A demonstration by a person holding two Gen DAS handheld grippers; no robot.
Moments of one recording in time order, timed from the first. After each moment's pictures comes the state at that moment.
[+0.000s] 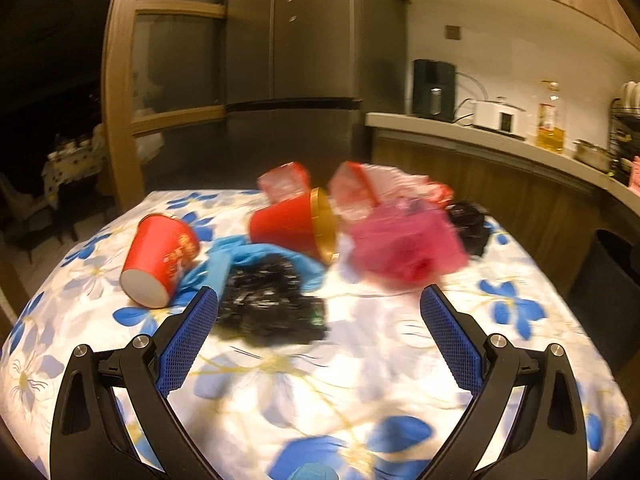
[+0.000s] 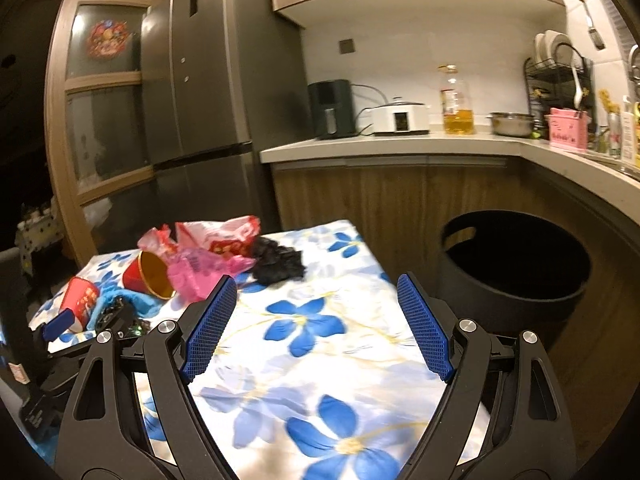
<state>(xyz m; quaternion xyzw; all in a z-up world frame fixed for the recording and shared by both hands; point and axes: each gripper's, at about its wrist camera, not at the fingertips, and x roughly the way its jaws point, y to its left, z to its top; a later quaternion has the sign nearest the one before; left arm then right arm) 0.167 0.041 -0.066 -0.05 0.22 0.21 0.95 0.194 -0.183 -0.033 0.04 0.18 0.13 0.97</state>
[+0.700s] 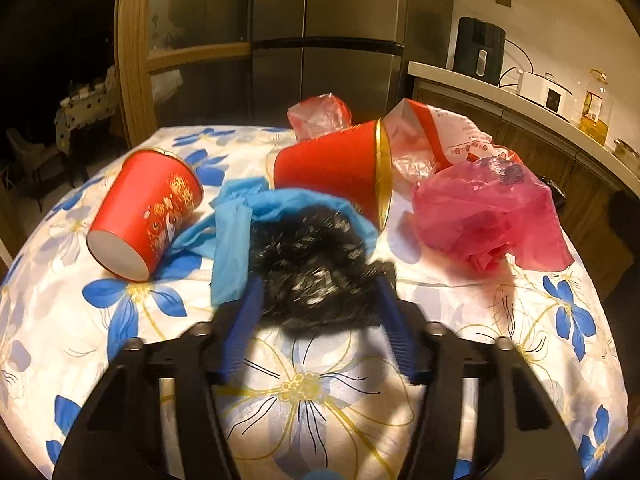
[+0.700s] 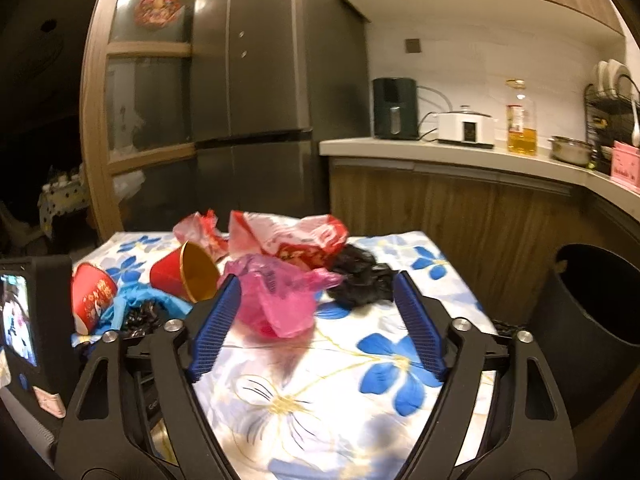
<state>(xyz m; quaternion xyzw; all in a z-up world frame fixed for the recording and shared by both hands) 0.212 0.084 -0.097 -0.11 0.31 0.23 0.91 0.246 -0.084 -0.050 -0.02 0.18 0.20 0.96</state>
